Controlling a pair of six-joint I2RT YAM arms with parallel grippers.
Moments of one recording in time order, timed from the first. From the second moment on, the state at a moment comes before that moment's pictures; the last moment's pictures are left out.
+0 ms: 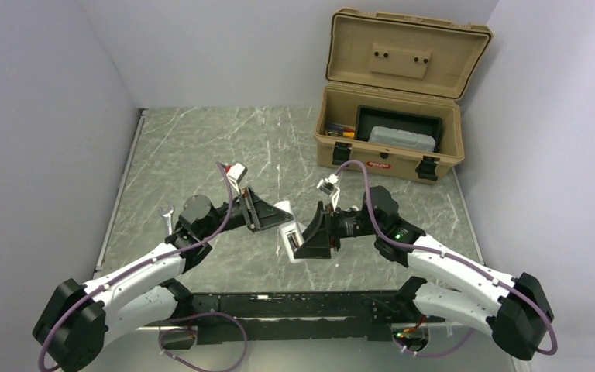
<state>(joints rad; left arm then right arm) -0.66 0.95 0.41 0.67 0.60 -1.28 0.77 0.96 0.56 0.28 -0.89 0.77</state>
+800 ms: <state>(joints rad) -0.66 0.93 0.56 0.14 0.31 -1.09 0.97 0.92 0.97 -0.39 -0.16 0.43</state>
